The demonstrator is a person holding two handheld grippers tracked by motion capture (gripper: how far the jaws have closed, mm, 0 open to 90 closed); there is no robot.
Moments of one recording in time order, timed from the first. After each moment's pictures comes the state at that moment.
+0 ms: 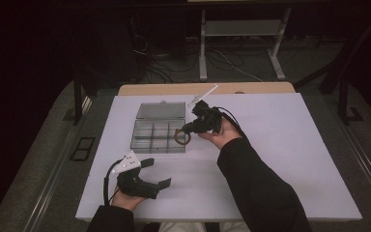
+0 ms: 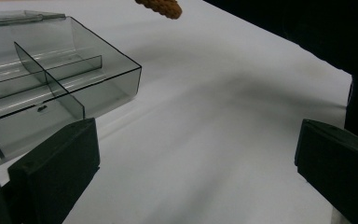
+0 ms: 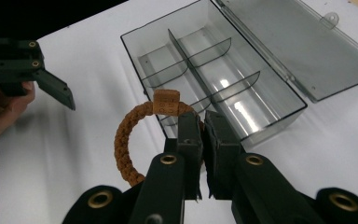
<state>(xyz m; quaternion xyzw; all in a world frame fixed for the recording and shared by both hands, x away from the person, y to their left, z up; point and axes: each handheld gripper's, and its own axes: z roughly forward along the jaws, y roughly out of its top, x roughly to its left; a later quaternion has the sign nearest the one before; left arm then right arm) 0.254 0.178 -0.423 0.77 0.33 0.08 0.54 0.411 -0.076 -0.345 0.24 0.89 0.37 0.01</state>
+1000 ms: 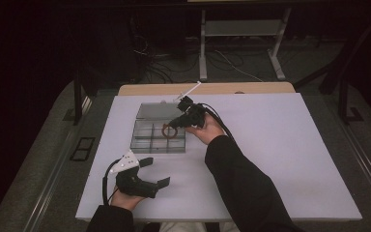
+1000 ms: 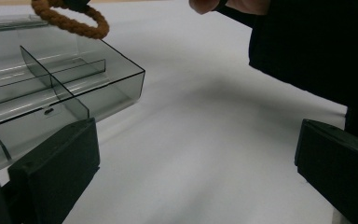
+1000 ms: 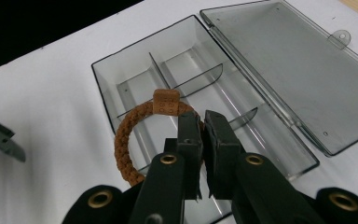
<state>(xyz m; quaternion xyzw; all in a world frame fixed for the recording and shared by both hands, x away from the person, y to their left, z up) 0.255 0.180 -0.423 0.76 0.34 0.08 0.54 0.446 -0.036 -0.369 0.26 0.89 0.38 0.00</state>
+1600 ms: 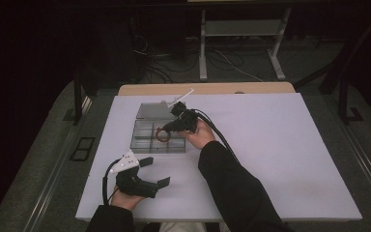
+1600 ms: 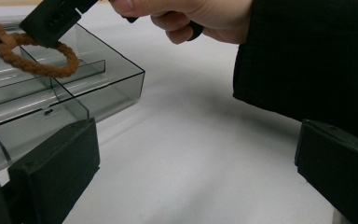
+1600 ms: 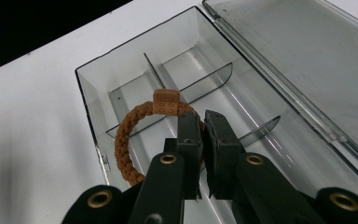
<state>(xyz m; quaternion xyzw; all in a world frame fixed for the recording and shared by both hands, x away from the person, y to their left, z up) 0.255 0.180 -0.423 0.76 0.34 0.08 0.54 0.451 -0.013 -0.399 0.28 0.88 0.39 -0.02</state>
